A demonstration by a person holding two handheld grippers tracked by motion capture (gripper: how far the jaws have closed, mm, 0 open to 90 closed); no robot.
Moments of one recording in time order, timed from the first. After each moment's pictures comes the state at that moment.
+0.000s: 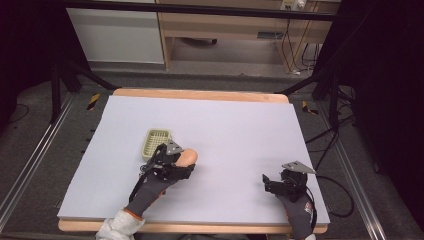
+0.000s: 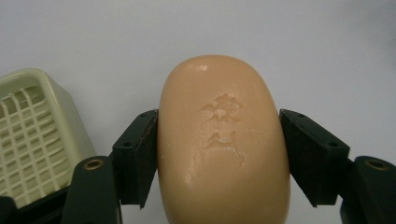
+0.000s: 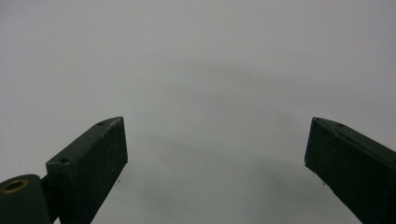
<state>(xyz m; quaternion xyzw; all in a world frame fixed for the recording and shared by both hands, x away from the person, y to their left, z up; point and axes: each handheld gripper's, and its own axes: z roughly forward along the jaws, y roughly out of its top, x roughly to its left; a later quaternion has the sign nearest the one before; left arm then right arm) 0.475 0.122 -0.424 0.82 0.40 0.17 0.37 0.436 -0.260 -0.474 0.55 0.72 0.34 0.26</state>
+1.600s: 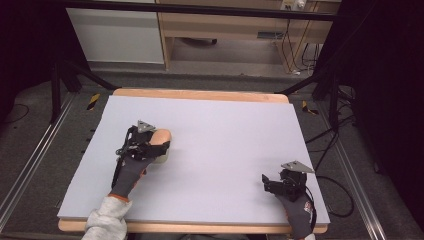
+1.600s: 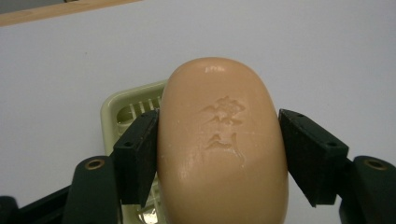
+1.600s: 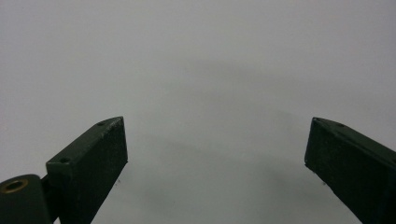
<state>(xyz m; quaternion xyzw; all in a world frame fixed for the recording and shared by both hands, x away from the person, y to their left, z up) 0.520 0.189 -0.410 0.76 0.48 0.22 0.37 0.438 -0.259 -0.475 0.55 0.72 0.34 0.26</state>
